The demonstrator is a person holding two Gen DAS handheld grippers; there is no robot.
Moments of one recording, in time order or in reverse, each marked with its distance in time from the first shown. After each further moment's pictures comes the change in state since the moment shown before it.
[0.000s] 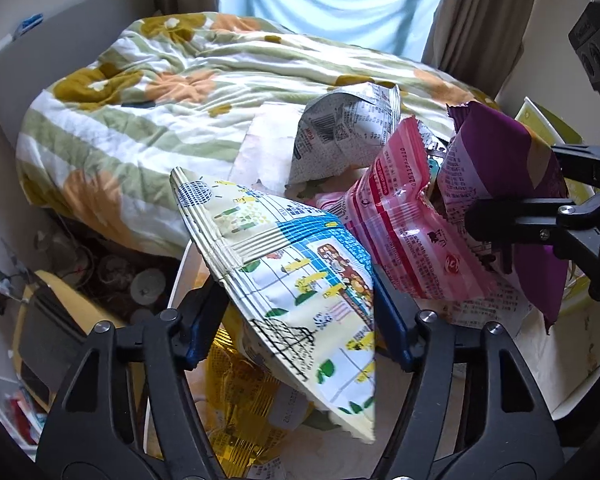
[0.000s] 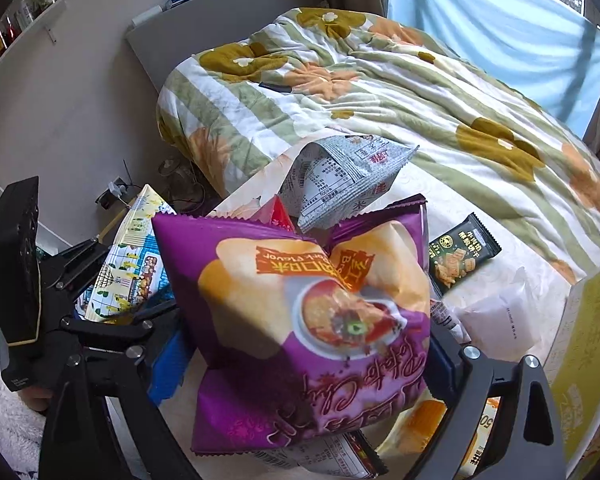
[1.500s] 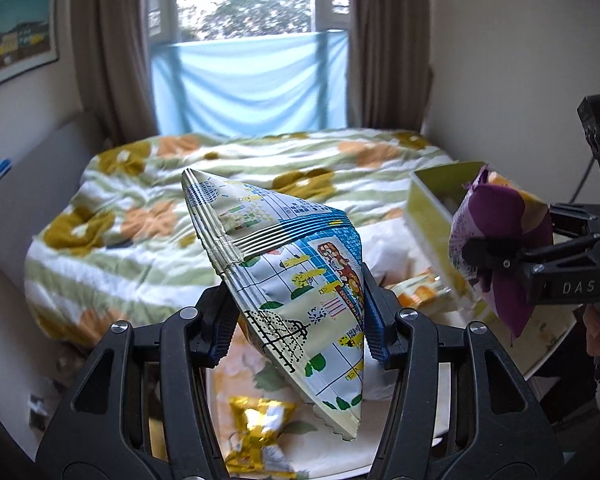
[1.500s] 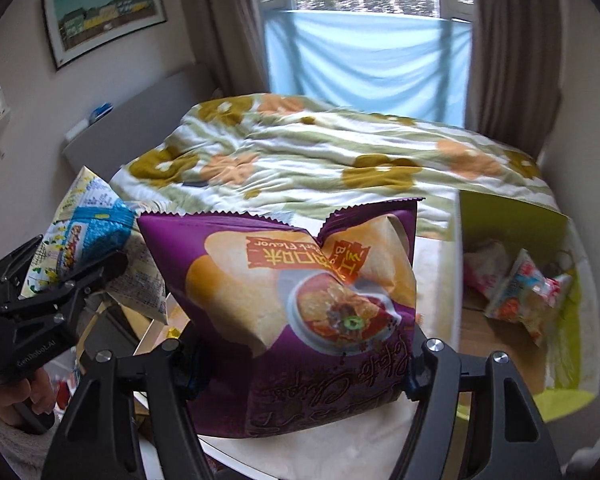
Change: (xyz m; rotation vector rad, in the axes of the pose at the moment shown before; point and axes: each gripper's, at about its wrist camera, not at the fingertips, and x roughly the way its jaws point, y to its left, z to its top) left arm -0.183 -0.081 0.063 0.326 -0.288 -0.119; right arm -0.193 0.017 -0.063 0.350 -0.295 -0.299
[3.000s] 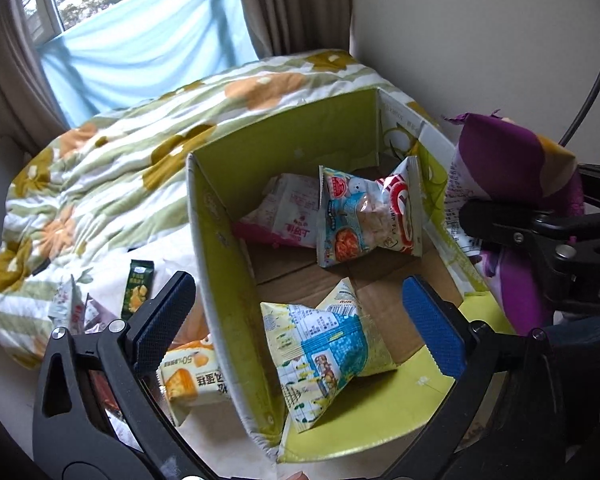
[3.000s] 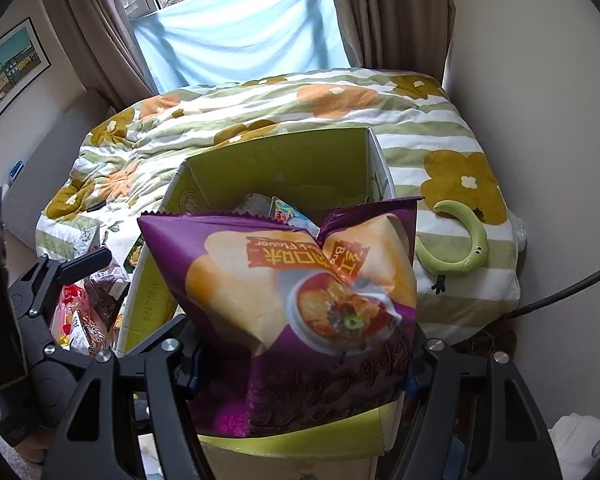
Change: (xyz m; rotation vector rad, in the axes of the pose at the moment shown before) left arm 0.192 -0.309 0.063 0.164 0.295 -0.084; right arm -0.015 -0.293 -0.020 0.230 0.135 -0.115
